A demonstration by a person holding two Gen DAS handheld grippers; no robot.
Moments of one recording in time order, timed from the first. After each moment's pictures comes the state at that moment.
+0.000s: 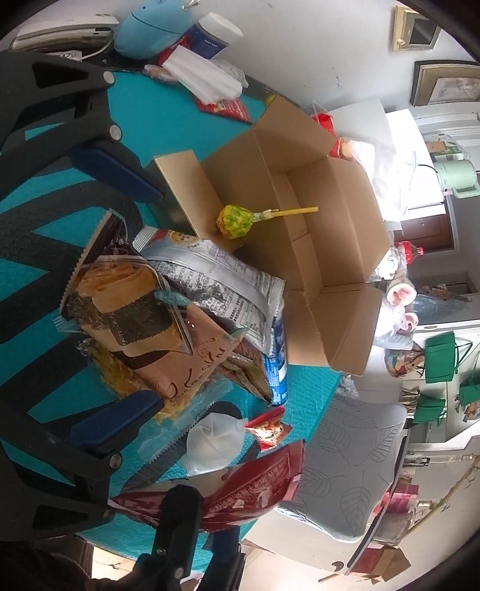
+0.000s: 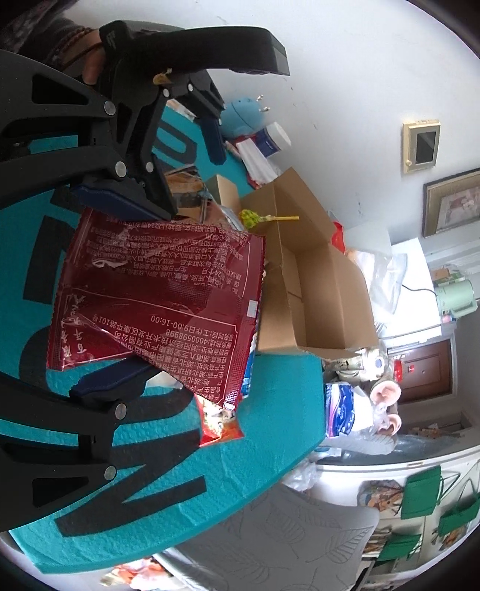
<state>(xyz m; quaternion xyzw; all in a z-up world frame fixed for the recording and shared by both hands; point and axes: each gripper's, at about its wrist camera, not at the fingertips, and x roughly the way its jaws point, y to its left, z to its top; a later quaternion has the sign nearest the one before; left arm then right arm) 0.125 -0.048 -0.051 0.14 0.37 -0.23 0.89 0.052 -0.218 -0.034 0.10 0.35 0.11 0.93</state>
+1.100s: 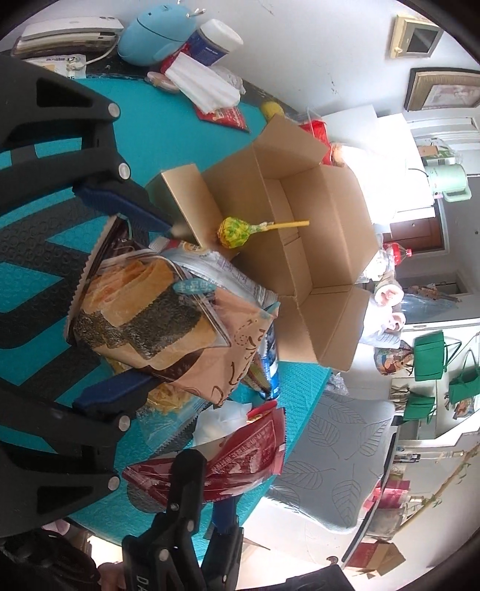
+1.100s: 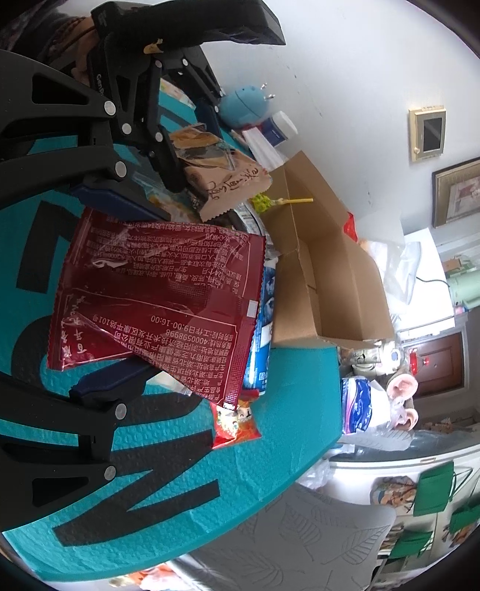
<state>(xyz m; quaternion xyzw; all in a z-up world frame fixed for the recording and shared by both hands) 0.104 -0.034 -0.039 0.13 0.34 -0.23 0.90 0.065 -0.216 -0.042 0.09 0.36 0.10 0.92</state>
